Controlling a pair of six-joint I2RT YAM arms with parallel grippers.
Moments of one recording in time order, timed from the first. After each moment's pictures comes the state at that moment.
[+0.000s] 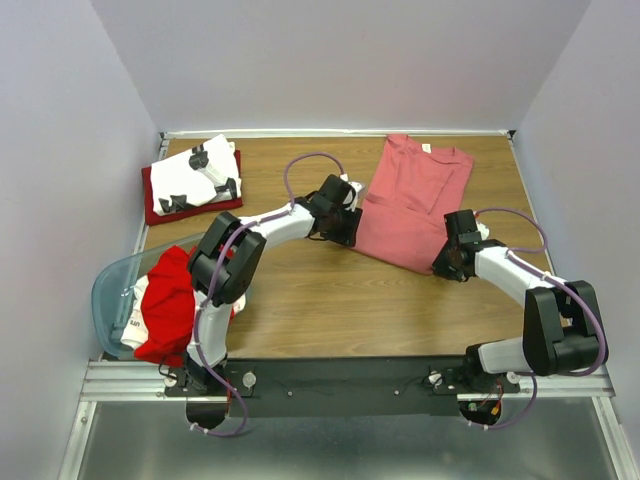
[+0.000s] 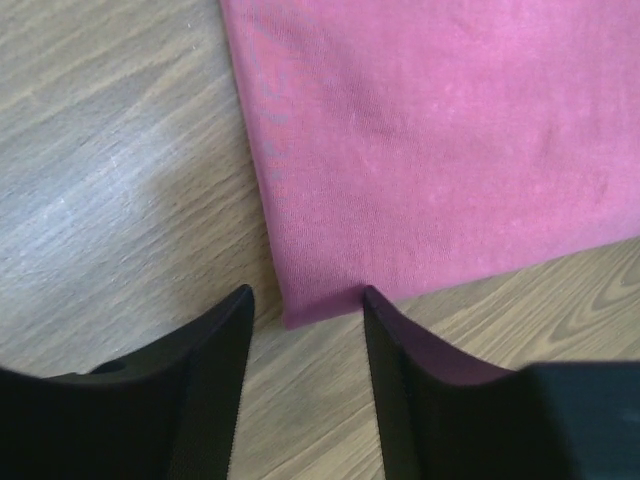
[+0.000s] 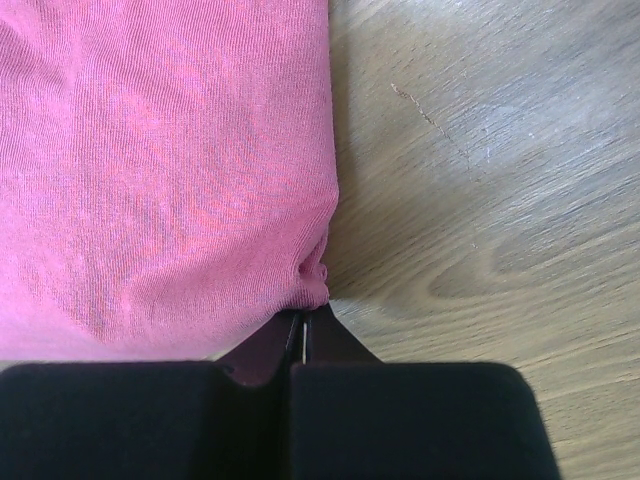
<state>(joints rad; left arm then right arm) -0.66 2.02 1.40 -0.28 0.17 -0.25 0.16 1.38 0.66 -0.40 0.16 0.71</state>
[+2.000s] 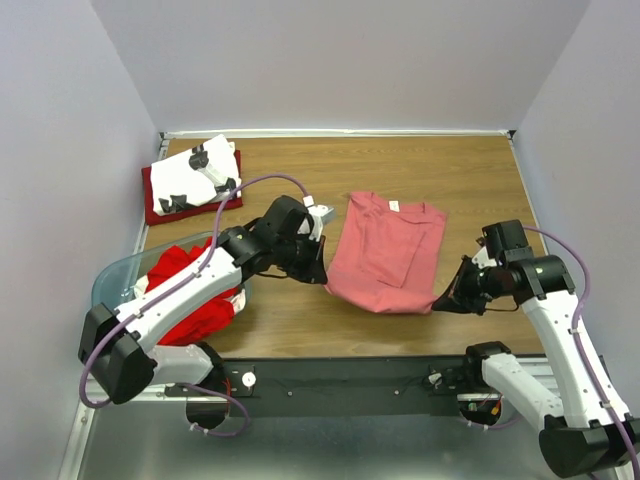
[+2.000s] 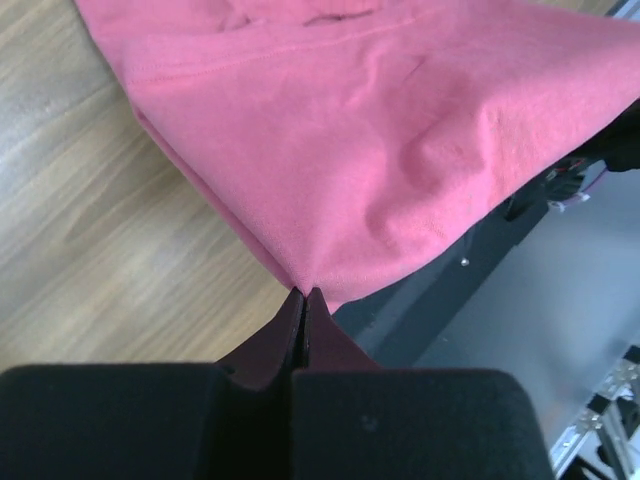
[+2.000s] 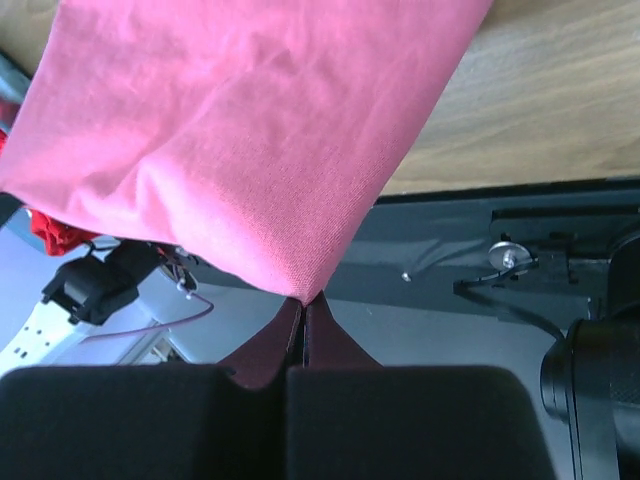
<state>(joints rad) -0.75 1.26 1.05 -0.65 0.36 -0.38 0.16 0.85 0.93 -1.29 -0.37 0.70</state>
